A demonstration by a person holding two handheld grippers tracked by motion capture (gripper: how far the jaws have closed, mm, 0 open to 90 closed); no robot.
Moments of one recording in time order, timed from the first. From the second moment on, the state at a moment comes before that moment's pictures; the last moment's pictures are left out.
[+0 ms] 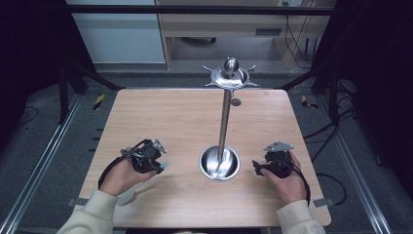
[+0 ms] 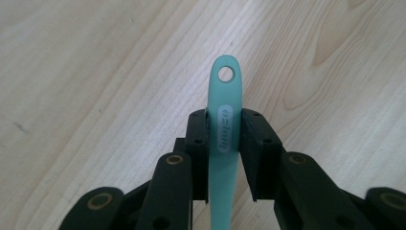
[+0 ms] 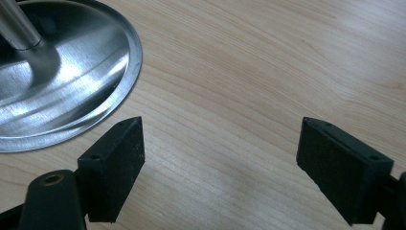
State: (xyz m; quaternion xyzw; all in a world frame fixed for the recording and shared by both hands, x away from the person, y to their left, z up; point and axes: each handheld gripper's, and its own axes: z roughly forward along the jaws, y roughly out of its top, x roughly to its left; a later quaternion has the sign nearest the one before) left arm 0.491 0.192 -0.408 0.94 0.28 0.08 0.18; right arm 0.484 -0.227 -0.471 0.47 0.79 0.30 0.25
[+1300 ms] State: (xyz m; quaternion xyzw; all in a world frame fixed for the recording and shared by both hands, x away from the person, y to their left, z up) left arm 0.463 0.189 -0.320 0.90 0.26 0.15 0.30; right arm 0.483 -0.228 -0.469 0.46 0.79 0.31 0.25
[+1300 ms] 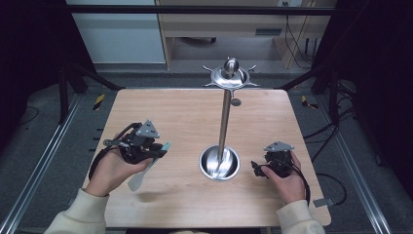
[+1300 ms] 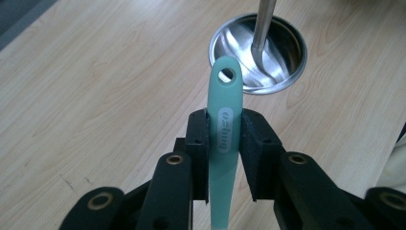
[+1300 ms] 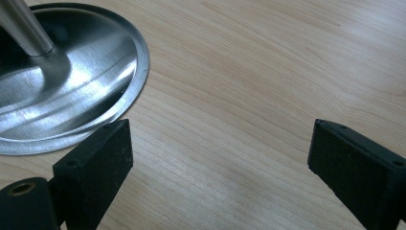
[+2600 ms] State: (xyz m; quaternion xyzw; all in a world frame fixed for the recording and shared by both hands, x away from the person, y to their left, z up) left arm 0.456 0.184 -0.269 0.86 0.26 0.17 0.40; right arm 0.485 -0.230 -0.469 0.46 0.79 0.31 0.25
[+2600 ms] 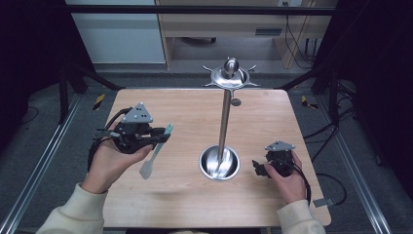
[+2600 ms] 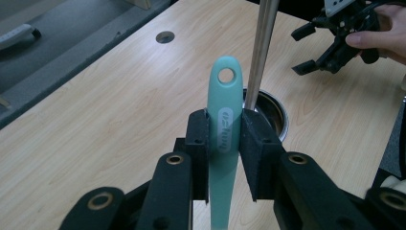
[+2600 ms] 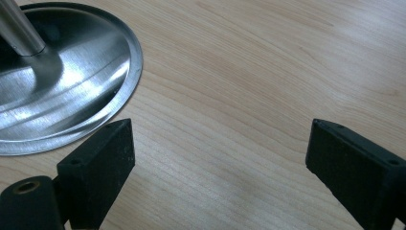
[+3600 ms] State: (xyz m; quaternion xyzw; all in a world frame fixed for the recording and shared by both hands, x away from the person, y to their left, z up) left arm 0.463 0.169 -0.241 0.84 0.26 0.15 0.46; right arm 0.485 -0.233 -0.470 0.45 0.80 0.30 0.27
